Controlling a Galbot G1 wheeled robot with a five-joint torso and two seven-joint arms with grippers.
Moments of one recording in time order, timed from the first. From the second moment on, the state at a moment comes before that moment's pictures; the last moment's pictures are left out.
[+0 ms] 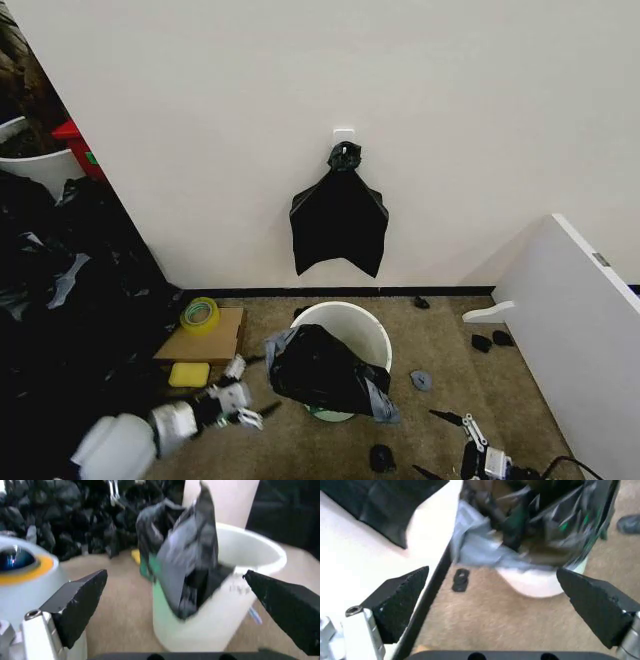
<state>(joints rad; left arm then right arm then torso) 1.49 -0.92 -0.63 -1.93 0.11 -0.22 0.79 -1.72 0.88 0.56 1.67 0.53 0.68 -0.98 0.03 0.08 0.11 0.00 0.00</state>
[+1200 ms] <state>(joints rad) 1.45 -1.23 -0.62 -1.92 -0.23 -0.32 0.17 -0.83 0.93 -0.13 1.64 0.51 -0.39 -0.17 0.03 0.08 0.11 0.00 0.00</state>
